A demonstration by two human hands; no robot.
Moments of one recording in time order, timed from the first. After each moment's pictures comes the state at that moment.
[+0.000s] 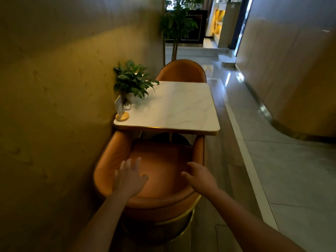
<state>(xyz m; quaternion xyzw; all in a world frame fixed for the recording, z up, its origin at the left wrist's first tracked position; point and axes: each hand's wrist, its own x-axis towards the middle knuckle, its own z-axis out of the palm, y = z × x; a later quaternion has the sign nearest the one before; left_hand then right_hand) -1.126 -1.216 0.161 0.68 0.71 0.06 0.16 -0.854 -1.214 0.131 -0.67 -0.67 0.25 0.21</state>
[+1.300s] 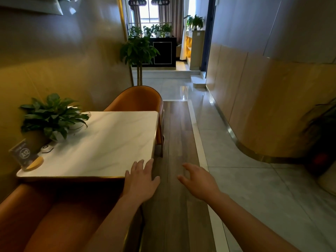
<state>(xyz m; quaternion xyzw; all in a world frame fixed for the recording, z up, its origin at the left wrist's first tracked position) -0.622 -1.009 0.215 0.74 0.66 0.09 0.09 -0.406 -1.025 0.195 -0.65 -0.70 0.15 0.24</state>
